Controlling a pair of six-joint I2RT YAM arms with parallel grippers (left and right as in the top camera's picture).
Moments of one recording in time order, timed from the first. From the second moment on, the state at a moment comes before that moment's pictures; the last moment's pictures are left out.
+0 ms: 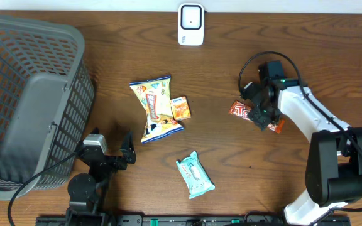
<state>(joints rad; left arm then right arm) -0.09 0.04 0.03 -0.13 0.08 -0.23 0.14 1.81 1.13 -0.74 0.13 -0.60</state>
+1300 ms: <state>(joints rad) -0.09 0.04 0.03 -0.13 0.08 -0.23 0.18 1.81 1.19 -0.72 -0.52 -0.24</state>
